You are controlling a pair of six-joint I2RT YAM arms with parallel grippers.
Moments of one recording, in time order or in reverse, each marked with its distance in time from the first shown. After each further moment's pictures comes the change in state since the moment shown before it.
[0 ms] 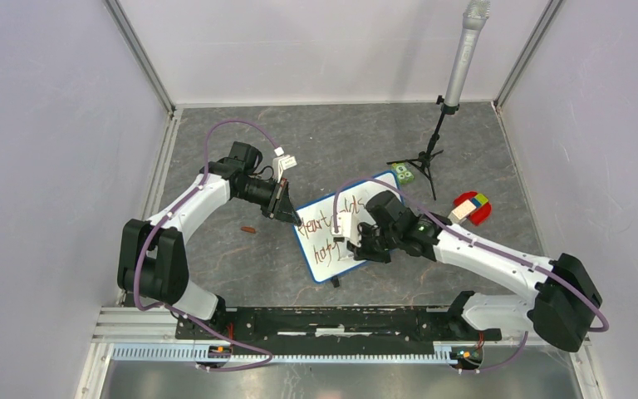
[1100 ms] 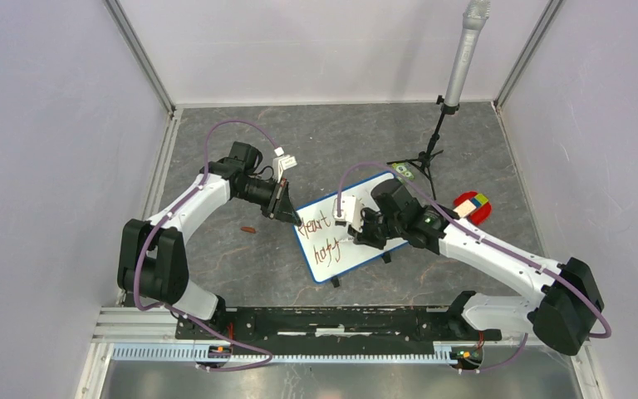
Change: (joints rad) left arm 0.000 0.000 0.000 -0.002 0.001 0.000; right arm -0.039 -0.007 0.074 0.002 0.047 0.006
